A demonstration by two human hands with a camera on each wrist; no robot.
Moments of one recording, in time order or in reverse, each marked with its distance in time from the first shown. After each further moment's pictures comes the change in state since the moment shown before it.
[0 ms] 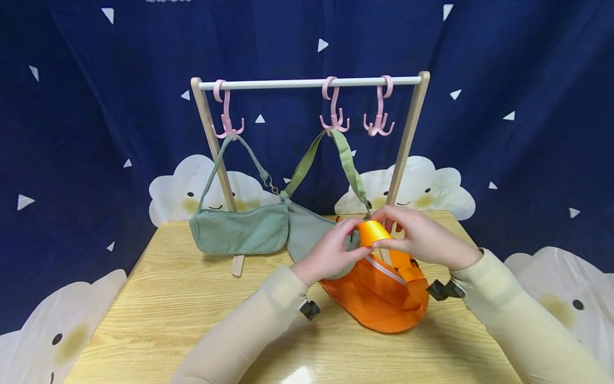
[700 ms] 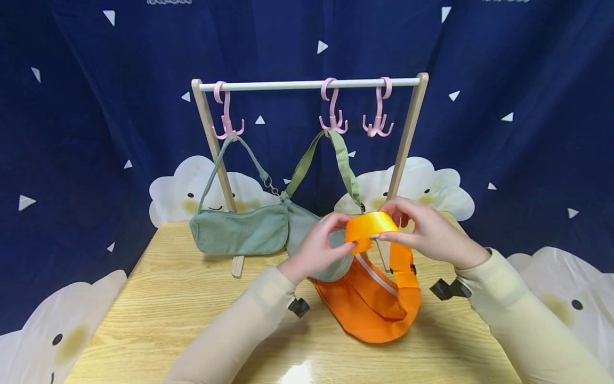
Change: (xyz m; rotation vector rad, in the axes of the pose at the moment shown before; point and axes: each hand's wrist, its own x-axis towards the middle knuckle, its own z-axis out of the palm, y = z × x) left_hand -0.009 -0.011 -0.018 -0.062 0.125 0.128; right_hand -0.004 -0.003 -0.013 0.082 0.130 0.000
